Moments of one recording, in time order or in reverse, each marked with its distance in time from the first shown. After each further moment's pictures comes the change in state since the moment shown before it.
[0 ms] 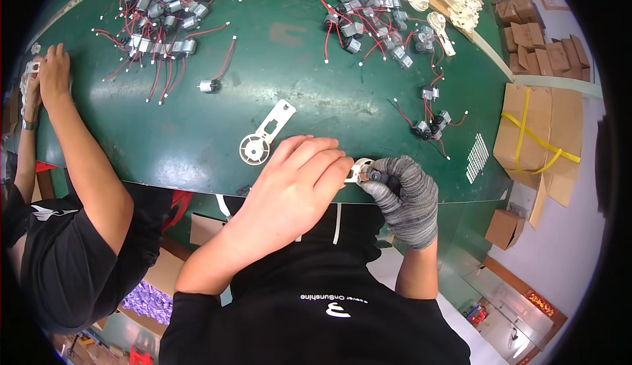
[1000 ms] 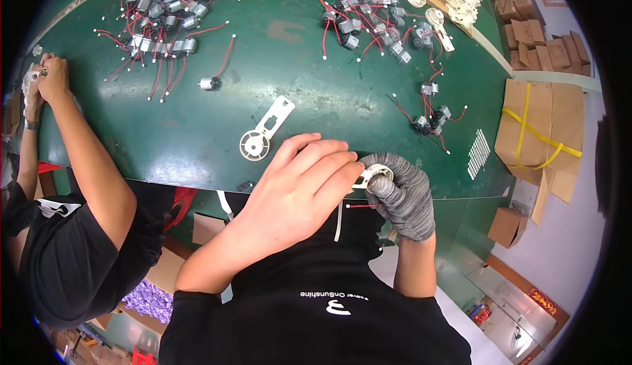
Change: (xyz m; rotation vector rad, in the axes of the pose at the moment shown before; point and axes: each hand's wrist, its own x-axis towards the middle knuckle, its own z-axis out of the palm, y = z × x) left_hand 0.000 0.009 -0.003 -0.005 0.042 0.045; right_hand -0.004 0.005 0.001 0.681 -0.159 0.362
